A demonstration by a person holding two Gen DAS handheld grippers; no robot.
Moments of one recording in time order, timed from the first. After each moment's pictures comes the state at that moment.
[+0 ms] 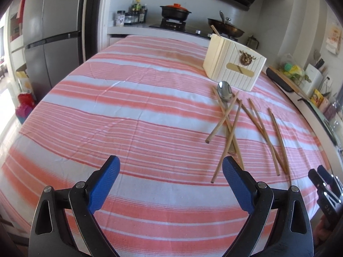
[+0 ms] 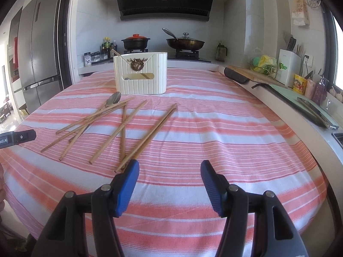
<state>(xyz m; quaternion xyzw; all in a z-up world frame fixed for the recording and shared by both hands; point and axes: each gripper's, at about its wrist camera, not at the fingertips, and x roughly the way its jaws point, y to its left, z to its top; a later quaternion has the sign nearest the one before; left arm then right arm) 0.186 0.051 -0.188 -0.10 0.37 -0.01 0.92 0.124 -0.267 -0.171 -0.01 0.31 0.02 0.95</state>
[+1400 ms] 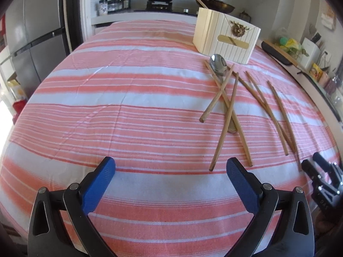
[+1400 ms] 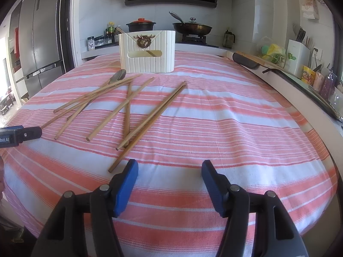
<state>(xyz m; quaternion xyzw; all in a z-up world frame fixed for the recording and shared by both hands) 0.202 0.036 -0.198 -0.06 0.43 -0.05 0.90 0.132 -0.256 -0.199 -0.02 0.35 0.03 0.93</state>
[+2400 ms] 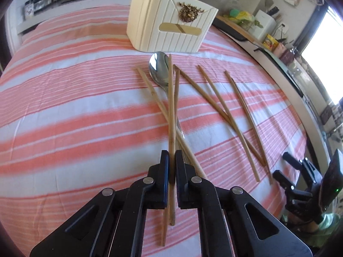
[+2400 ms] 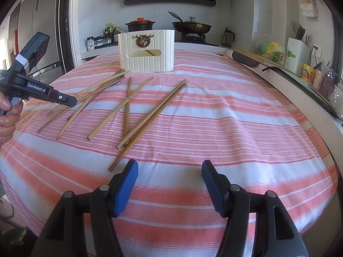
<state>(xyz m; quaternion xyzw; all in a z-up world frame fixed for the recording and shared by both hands) 0.287 0.007 -0.189 -0.03 0.49 -0.25 0.84 0.131 -0.259 -0.198 -0.01 0.36 0.04 0.93</state>
